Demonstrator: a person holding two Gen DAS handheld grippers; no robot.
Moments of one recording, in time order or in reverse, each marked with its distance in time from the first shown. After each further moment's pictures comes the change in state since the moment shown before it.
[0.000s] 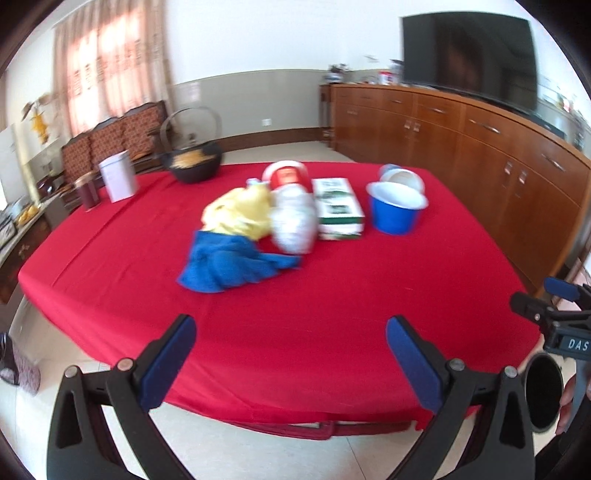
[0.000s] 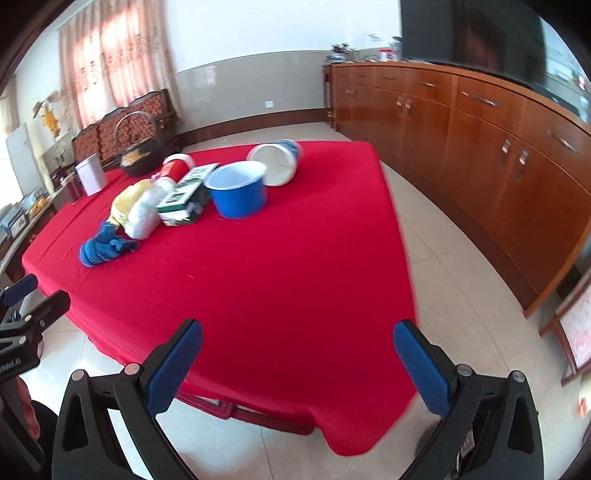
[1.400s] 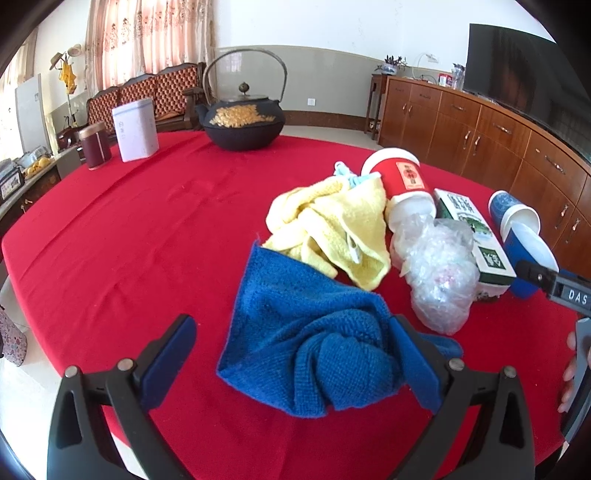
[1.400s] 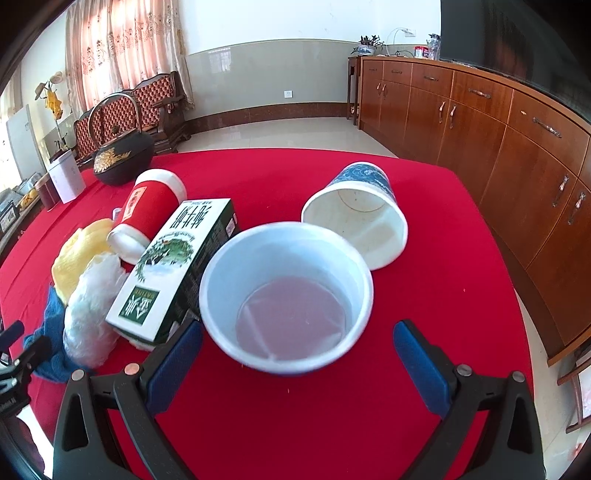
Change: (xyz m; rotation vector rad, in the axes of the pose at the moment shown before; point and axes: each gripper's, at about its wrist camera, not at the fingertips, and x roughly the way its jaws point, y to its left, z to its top) left arm 0.124 0.077 0.037 -0.142 0.081 0.055; right arm 0.171 0.065 0.120 -0.051 0.036 0.015
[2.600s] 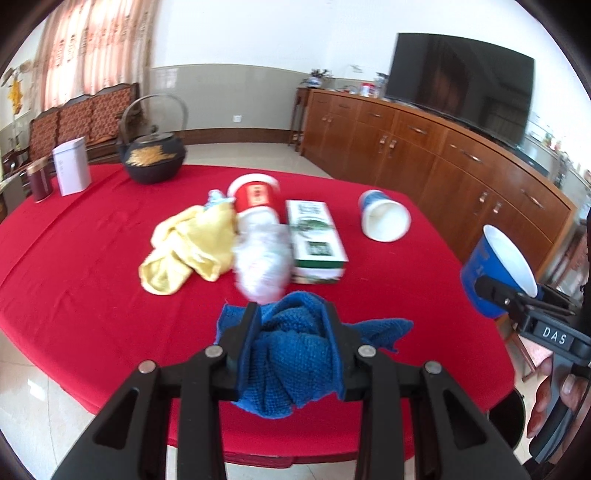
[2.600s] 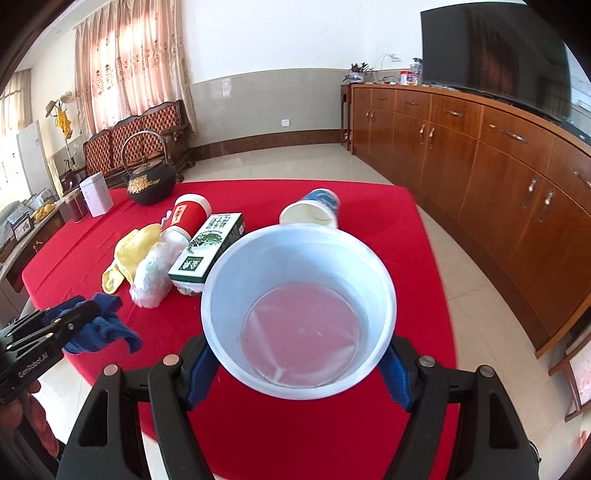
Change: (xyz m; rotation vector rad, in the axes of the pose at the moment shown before) left arm -0.089 -0.074 -0.014 0.107 -0.059 -0.279; right arm -0.146 -0.032 -0.060 0.024 -0.117 0.000
